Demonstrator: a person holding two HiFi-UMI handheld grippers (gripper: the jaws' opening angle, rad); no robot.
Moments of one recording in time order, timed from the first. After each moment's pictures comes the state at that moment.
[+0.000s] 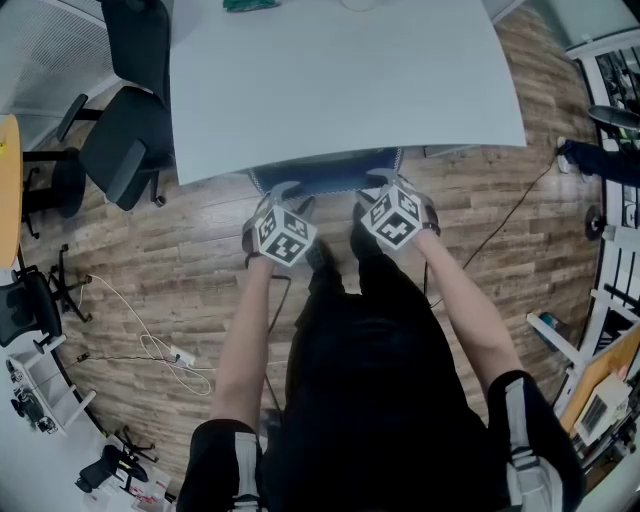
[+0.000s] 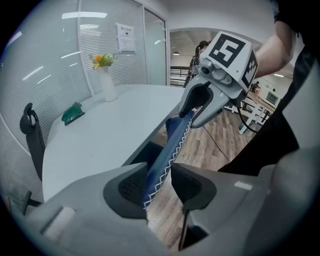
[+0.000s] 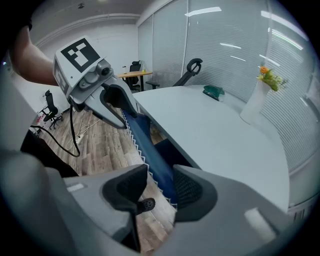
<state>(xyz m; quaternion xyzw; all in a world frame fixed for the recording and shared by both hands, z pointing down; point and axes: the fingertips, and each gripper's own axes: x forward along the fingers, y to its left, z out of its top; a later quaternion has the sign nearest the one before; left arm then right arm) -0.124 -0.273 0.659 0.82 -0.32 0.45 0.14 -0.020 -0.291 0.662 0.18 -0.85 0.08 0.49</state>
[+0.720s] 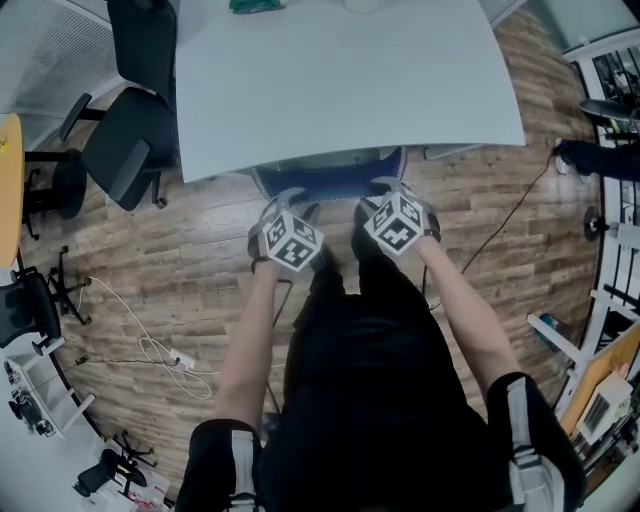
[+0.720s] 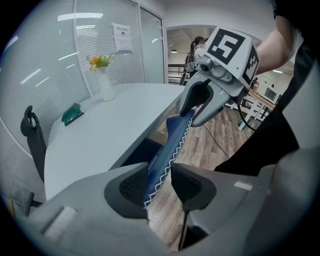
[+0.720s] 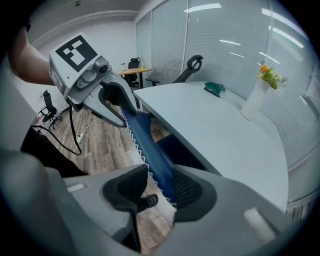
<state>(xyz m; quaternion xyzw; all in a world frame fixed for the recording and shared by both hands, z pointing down) -0.126 -0.251 0.661 0.82 -0.32 0.46 0.13 -0.022 -0.266 0.665 0.19 -0.84 0.09 0.51</state>
